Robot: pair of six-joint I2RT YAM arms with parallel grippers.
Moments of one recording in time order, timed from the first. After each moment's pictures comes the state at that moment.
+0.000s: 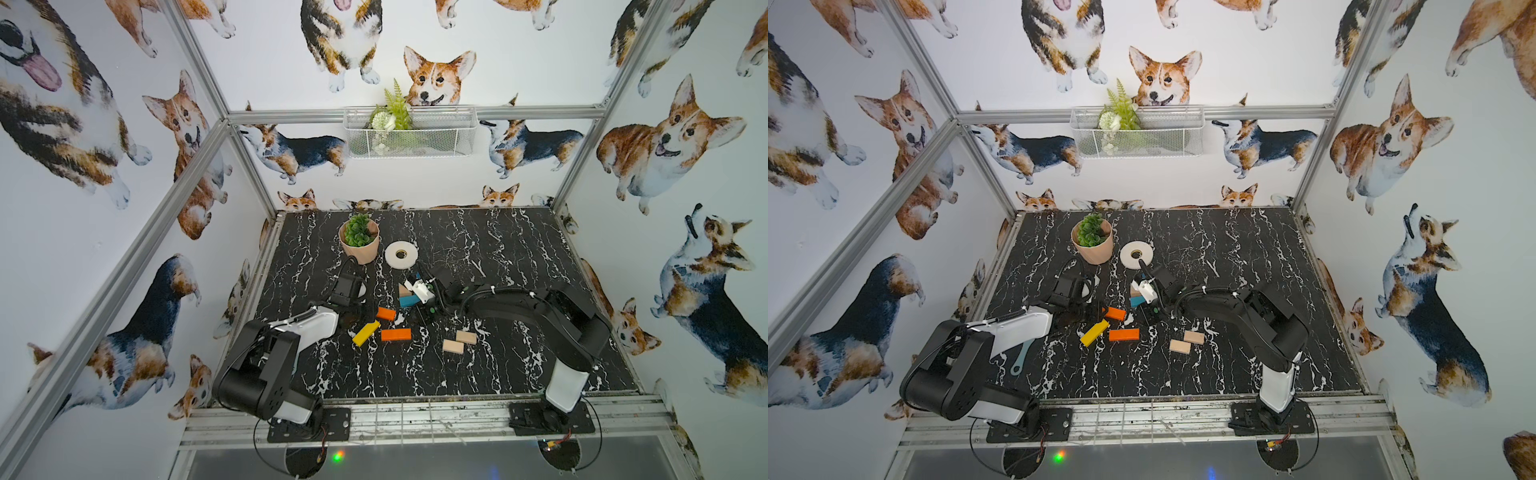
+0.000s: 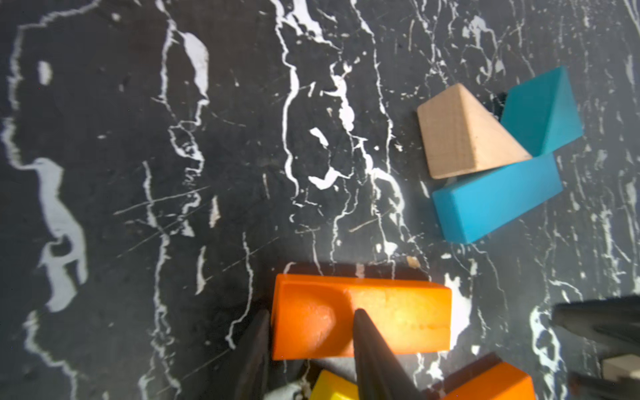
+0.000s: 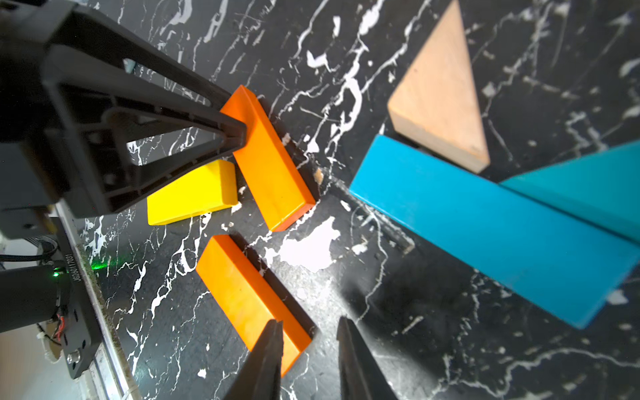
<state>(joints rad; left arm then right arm) -0.38 1.48 0.61 -0.09 0.18 -0.31 0.82 1.82 1.03 -0.18 -0.38 0.32</state>
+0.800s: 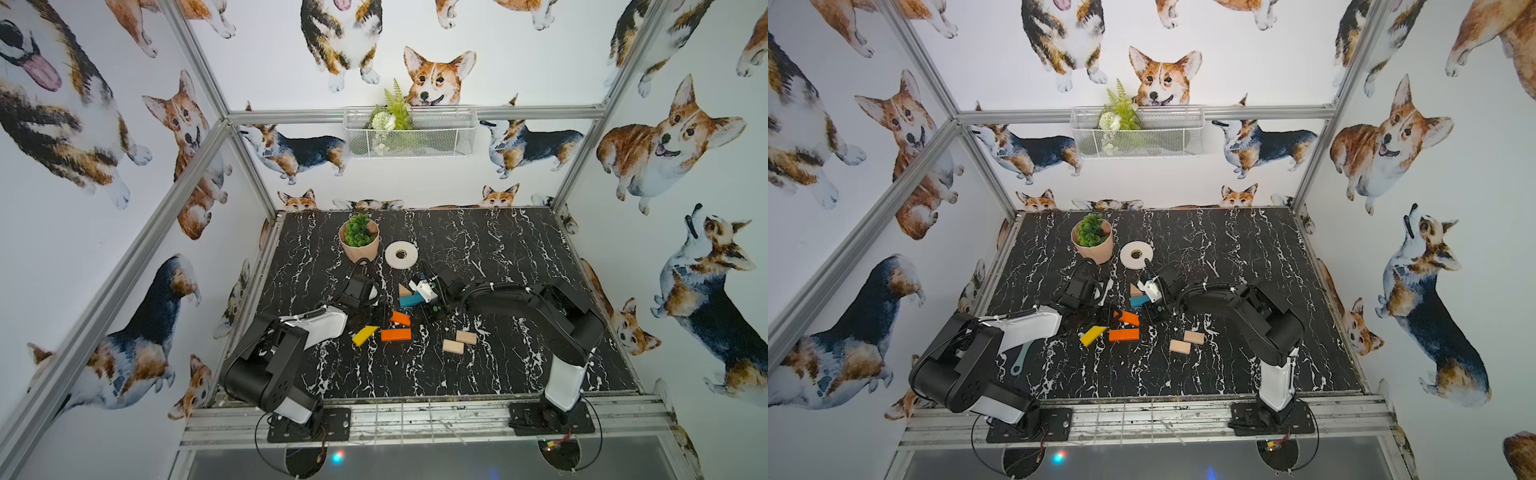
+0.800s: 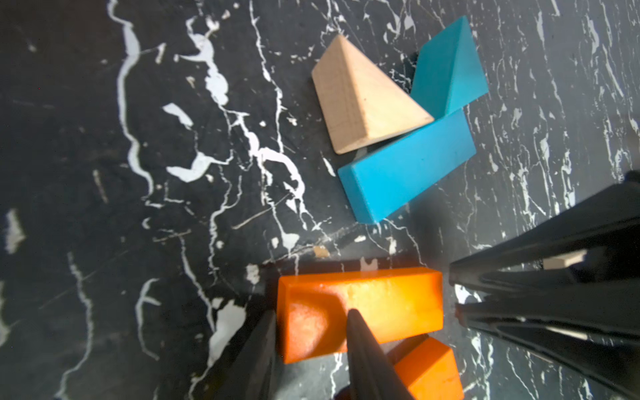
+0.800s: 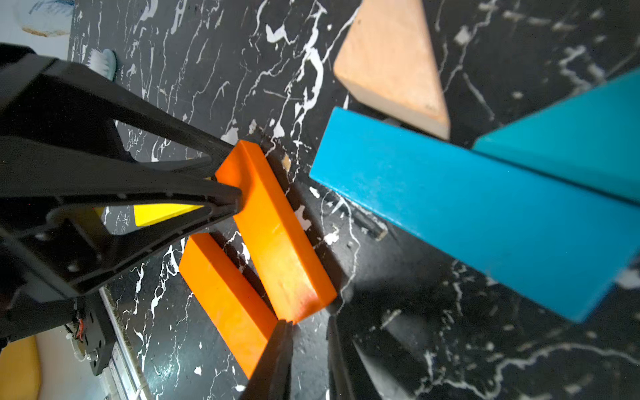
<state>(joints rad) -0.47 1.53 0.63 -0.05 0.29 -0.34 0.78 1.85 1.02 -0.18 -0.44 0.37</state>
